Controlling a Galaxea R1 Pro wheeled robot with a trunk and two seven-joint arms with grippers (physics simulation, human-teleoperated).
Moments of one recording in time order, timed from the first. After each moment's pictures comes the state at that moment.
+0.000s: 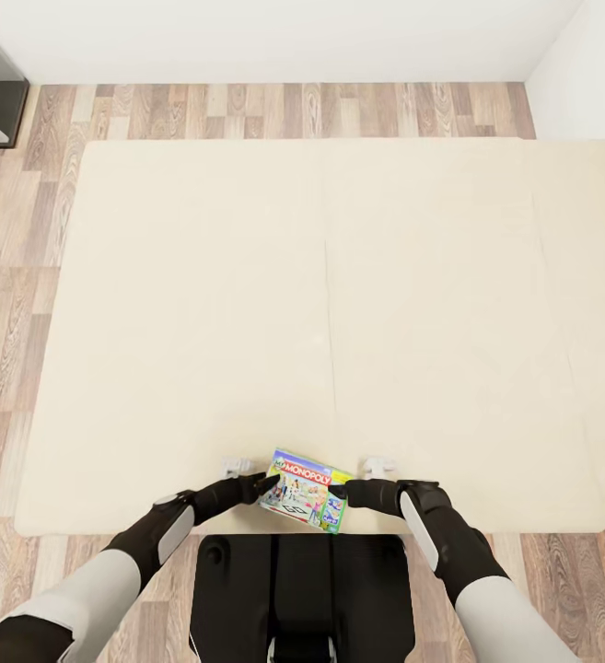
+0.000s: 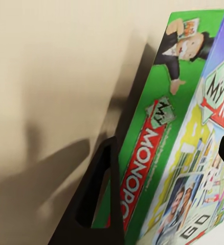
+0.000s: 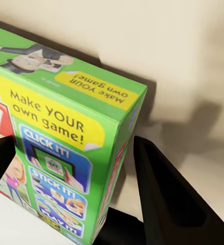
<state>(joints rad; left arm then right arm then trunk) -0.76 0.03 -0.26 -0.36 0.43 0.04 -0.68 -0.61 0.04 0.07 -0.84 -0.13 0.62 0.36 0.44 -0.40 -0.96</state>
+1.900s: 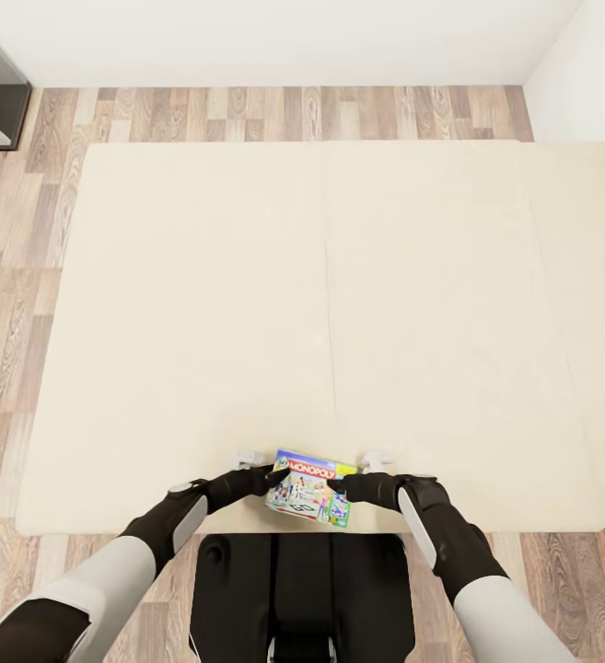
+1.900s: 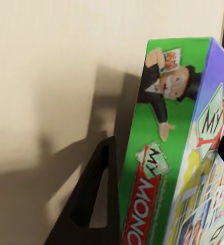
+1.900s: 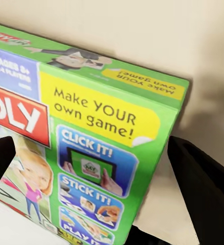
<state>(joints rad) -0.80 -0.01 -0.25 -0.35 0.35 0.03 -0.64 -0.61 0.05 0.08 -0.89 -0.09 0.62 0.36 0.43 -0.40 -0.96</state>
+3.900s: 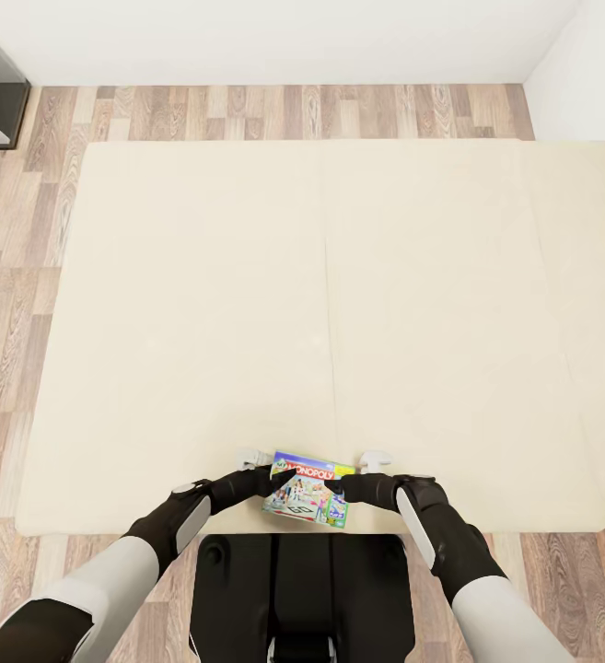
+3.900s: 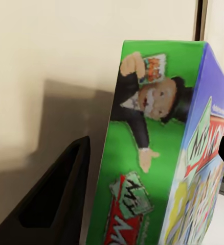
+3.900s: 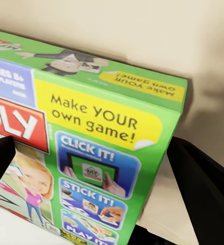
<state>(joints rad) -0.80 -0.02 -0.25 -0.35 0.36 0.02 -0.69 -0.61 0.05 0.08 -0.89 -0.11 0.62 0.36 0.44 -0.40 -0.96</state>
